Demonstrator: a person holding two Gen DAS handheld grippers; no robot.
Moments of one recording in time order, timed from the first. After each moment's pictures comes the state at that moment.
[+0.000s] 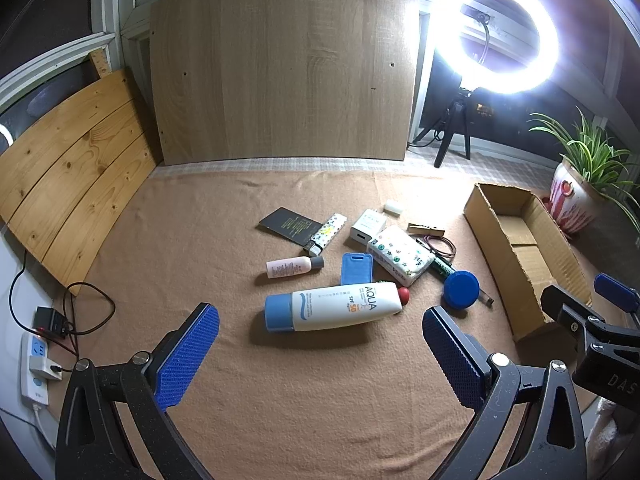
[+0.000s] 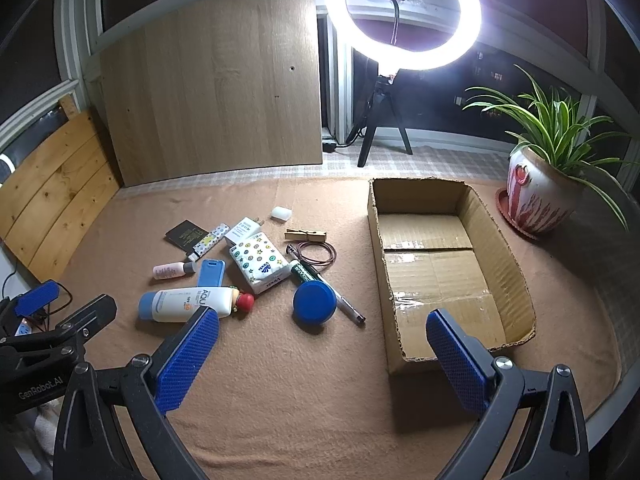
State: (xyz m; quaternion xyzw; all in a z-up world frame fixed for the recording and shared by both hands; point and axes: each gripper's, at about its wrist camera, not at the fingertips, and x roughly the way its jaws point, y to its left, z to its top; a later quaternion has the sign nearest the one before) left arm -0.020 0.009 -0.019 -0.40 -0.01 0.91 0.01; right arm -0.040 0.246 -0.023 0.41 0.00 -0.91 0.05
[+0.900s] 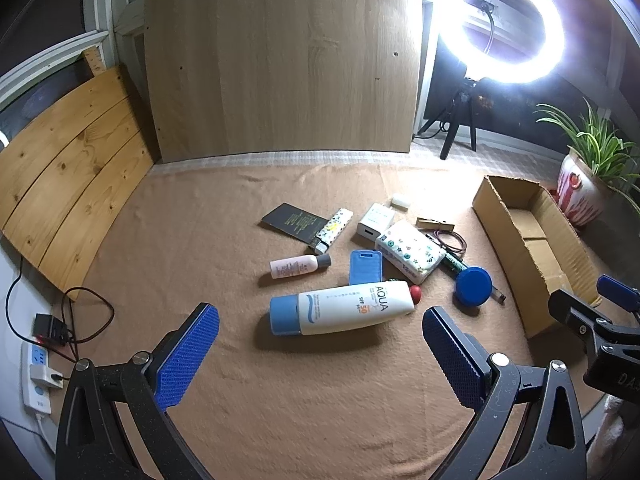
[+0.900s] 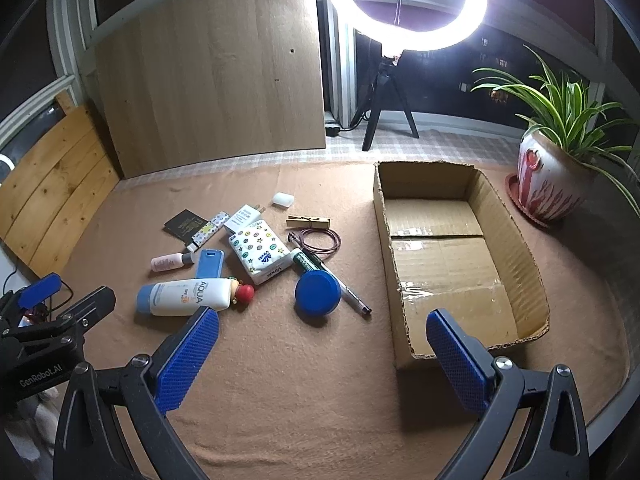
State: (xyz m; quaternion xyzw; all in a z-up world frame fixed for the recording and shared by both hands) left arm -0.037 0.002 -0.031 -0.42 0.00 0.91 0.01; right arm -0.053 0.246 -0.035 0.43 -0.01 -0.90 0.06
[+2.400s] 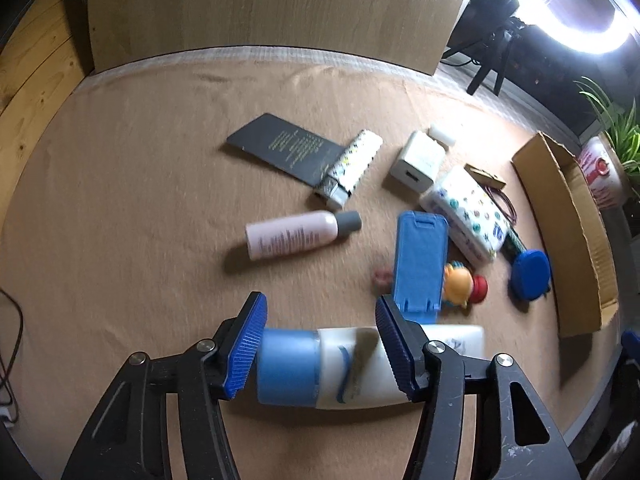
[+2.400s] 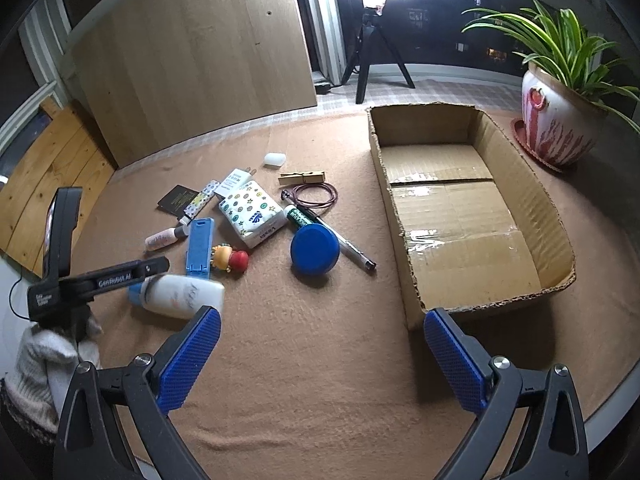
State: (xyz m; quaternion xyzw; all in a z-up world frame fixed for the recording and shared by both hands) left arm -0.139 -0.040 -0.148 -0.55 -0.07 0.83 0.07; right arm -0.057 0.258 -0.065 0.49 -0.05 -0.87 0.07
